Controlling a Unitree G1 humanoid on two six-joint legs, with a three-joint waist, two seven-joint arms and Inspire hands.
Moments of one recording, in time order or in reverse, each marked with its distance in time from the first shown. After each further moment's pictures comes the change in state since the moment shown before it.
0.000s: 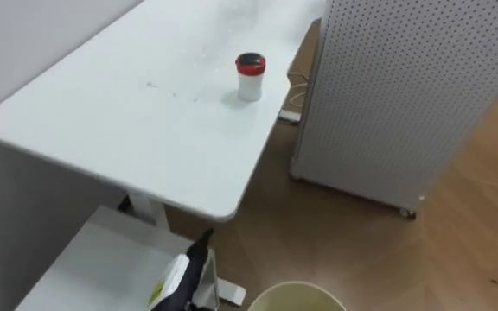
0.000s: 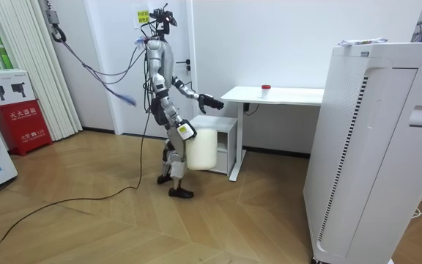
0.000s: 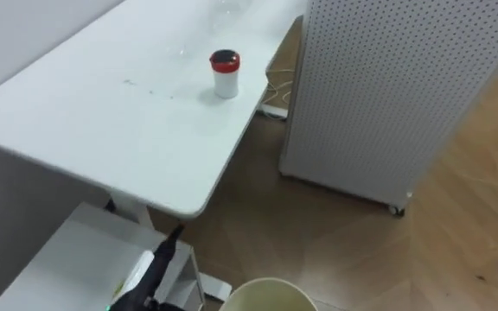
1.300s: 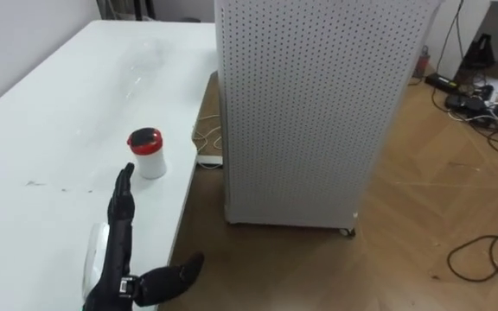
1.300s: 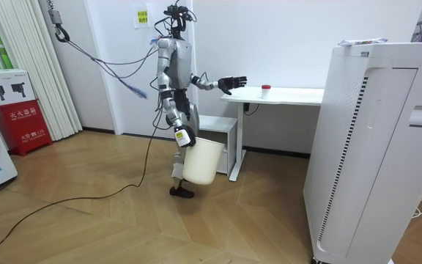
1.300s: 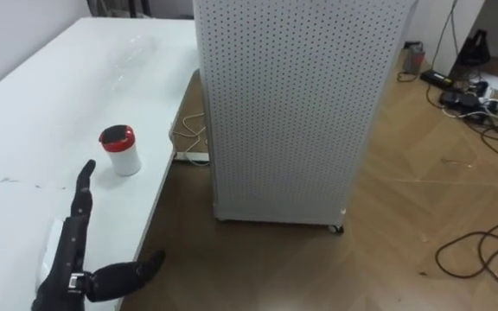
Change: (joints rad) left arm 0.275 0.047 0.197 -0.493 -0.057 -0.096 0.177; right arm 0.121 -0.030 -0.086 0.020 -0.094 0.013 -0.008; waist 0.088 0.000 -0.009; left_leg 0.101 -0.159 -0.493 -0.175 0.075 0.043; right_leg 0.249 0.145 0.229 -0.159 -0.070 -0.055
